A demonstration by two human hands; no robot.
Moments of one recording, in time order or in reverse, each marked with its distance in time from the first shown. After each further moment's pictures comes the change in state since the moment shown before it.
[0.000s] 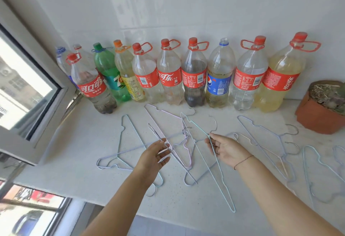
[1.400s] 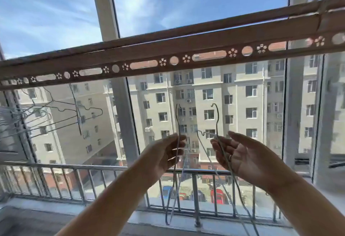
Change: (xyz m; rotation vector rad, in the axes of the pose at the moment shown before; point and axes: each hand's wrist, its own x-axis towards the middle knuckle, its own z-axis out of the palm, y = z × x) left_hand -0.734 -0.054 -0.115 -0.239 1.046 0.828; right_hand -0.545 0.151 0.335 -0.274 -1.697 0.627
